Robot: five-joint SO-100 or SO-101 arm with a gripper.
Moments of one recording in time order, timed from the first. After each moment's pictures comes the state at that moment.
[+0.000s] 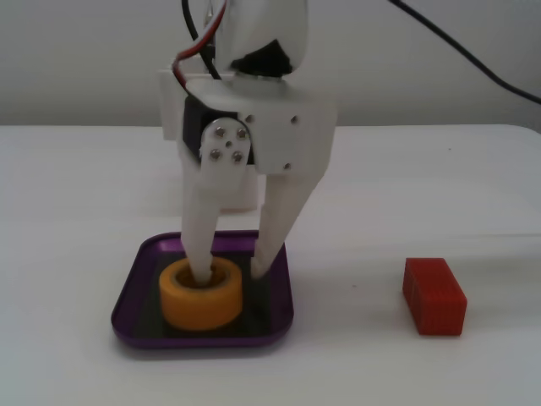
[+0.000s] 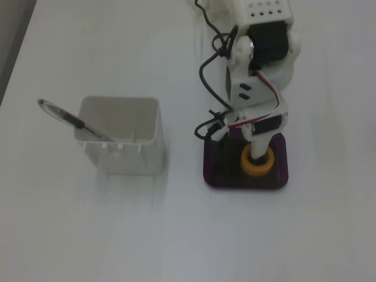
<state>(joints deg) -6.8 54.4 50.6 73.8 -17.8</state>
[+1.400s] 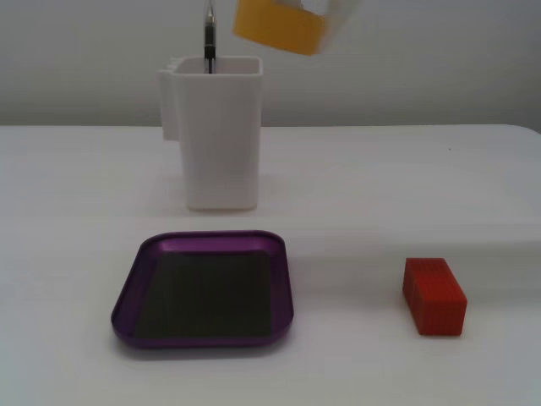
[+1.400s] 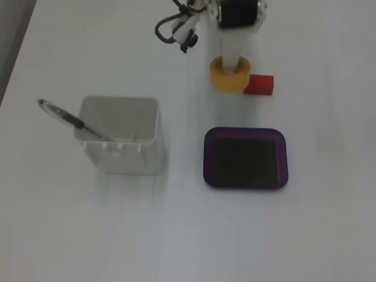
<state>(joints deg) 0.4 86.5 52.5 96.1 -14.7</state>
